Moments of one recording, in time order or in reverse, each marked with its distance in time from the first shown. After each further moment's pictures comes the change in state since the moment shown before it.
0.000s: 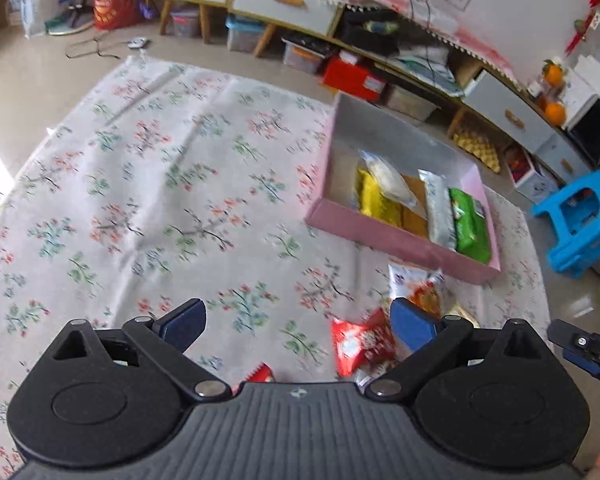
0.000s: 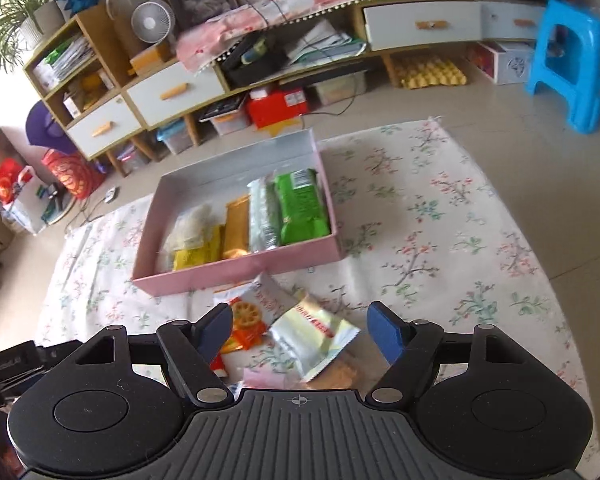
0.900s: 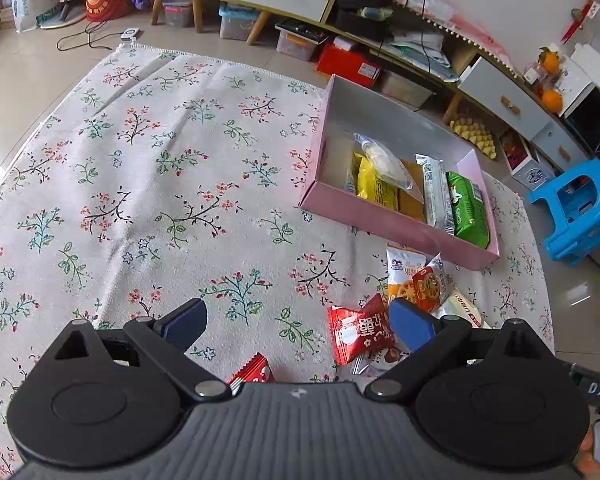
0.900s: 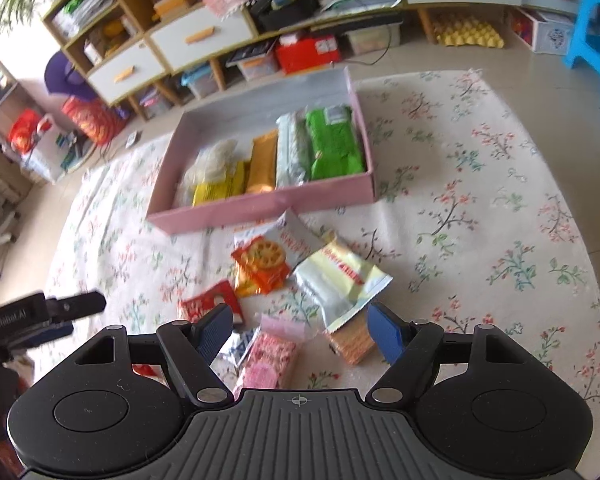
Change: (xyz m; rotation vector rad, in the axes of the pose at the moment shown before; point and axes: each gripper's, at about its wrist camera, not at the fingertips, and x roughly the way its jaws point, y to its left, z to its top) left arm 0.000 0.001 -0.009 0.008 0.032 -0.010; right arm 0.025 0.013 -0.016 -0.081 0.167 0.072
